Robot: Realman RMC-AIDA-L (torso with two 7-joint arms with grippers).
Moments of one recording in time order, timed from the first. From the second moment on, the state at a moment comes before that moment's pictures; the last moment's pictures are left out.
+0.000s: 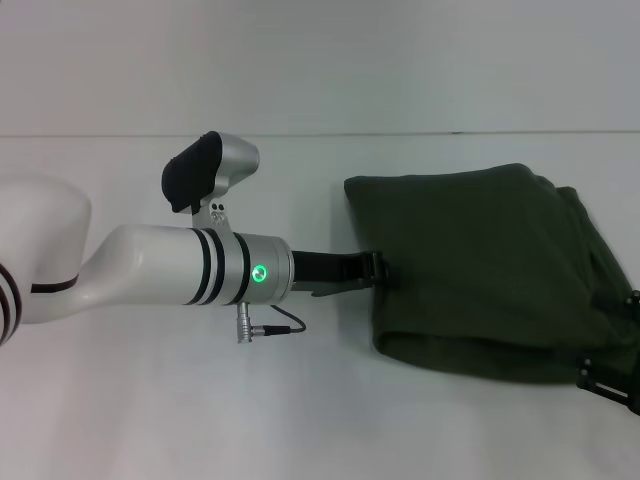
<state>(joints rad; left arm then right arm) -0.93 -2.18 0.86 0.26 2.01 0.90 -2.24 0.31 2.09 -0.27 -0.53 -2.06 -1.63 0.81</state>
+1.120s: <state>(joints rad) -0.75 -2.15 0.81 0.39 2.01 1.04 -2.23 0.36 2.09 -0.26 -0.53 -2.04 -1.61 0.82</state>
